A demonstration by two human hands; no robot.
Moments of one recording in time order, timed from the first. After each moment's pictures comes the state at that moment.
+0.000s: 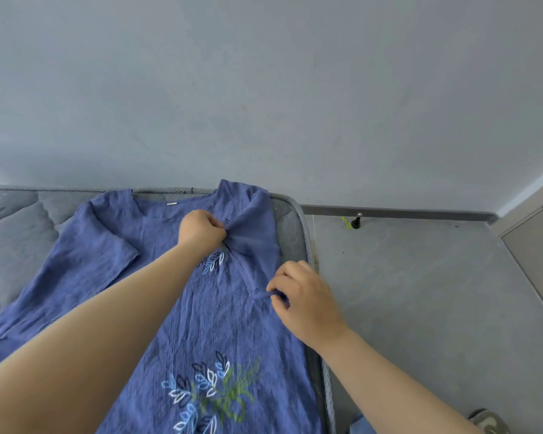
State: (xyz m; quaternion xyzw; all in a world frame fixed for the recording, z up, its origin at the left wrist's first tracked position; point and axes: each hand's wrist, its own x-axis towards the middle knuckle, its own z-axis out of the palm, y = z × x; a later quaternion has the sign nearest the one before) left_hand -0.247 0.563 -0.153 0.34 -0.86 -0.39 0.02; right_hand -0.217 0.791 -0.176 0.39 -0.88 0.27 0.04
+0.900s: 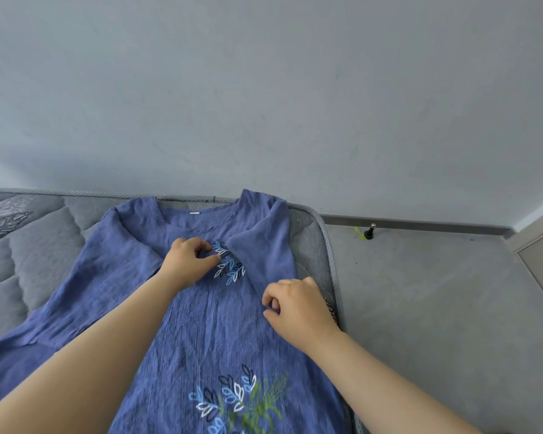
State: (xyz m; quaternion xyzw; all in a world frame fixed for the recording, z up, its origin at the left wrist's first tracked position) left_hand -0.196 0.499 -0.182 0.27 -0.90 -0.34 -0.02; right_hand -0.214 0.739 -0.174 0.36 -0.91 0.20 -0.08
